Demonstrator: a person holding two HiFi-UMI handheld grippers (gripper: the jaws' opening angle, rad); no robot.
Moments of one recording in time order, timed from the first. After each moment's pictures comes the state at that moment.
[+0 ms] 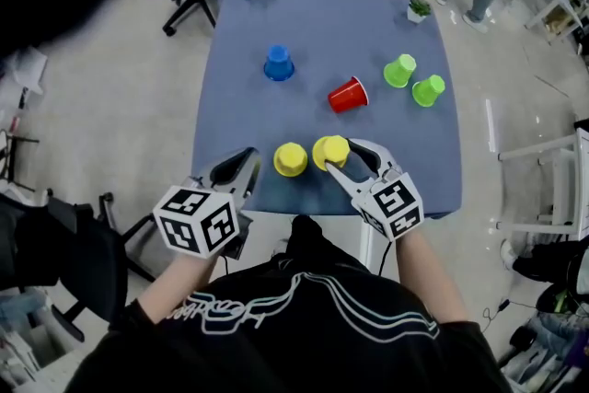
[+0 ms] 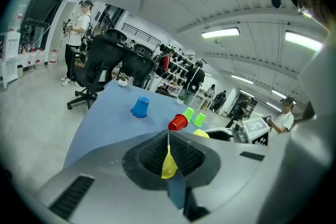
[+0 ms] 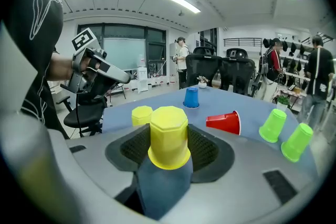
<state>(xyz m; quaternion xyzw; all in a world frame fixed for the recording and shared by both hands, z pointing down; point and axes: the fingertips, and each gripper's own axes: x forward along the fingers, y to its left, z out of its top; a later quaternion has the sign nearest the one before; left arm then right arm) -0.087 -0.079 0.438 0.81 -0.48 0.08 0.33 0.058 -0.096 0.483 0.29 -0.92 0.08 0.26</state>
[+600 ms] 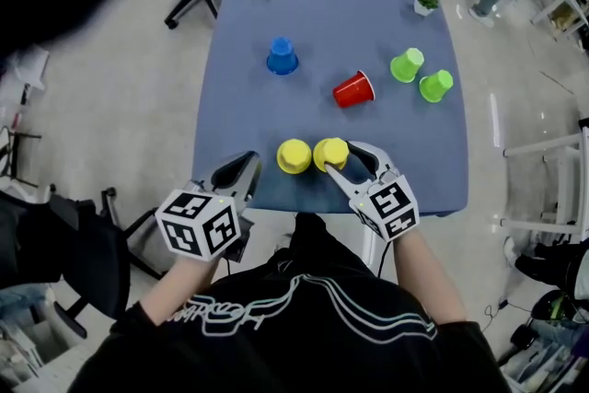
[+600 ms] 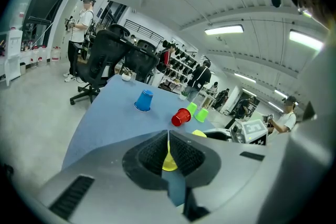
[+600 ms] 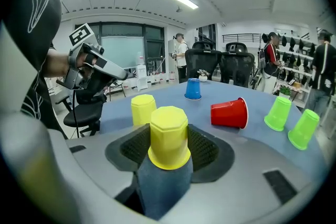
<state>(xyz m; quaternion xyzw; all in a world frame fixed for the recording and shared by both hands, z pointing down) -0.090 -0.074 0.459 0.80 -0.49 0.09 0.34 0.055 -0.094 0.514 0.30 -0.91 0.09 0.27</state>
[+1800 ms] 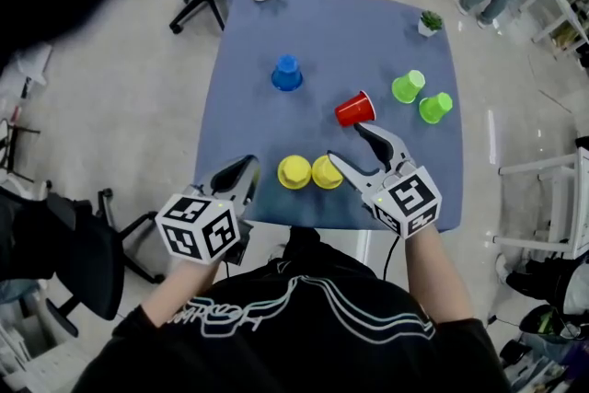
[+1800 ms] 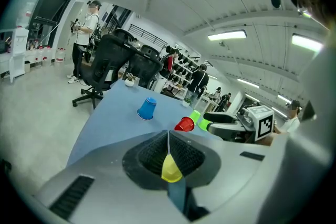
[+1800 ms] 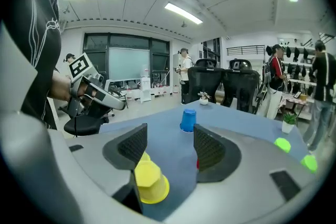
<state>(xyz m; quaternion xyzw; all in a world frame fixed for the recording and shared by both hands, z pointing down) -0.100 -0.092 0.445 0.79 -0.51 0.06 0.34 0.044 -0.141 0.429 0.27 -0.94 0.05 0.20</state>
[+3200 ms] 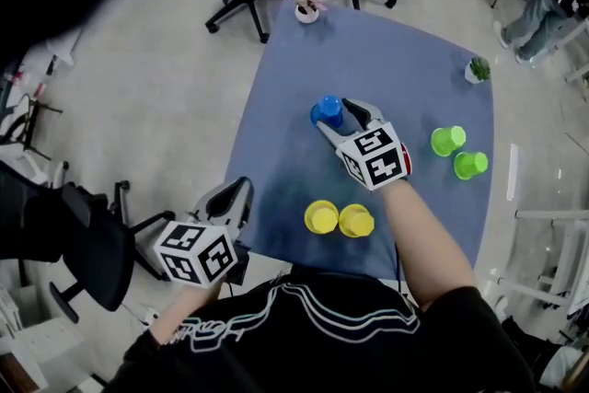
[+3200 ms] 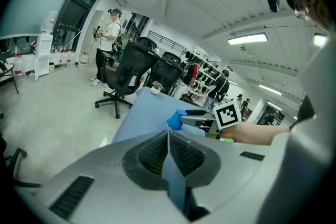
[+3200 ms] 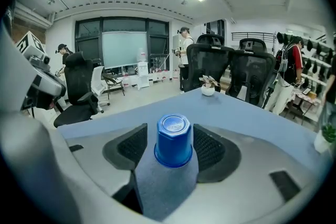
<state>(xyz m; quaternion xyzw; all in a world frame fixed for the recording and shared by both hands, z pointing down) -0.184 -0.128 0.452 0.72 -0.60 0.05 0.35 -0.076 -0.307 0.504 0.26 -0.92 0.08 0.29</state>
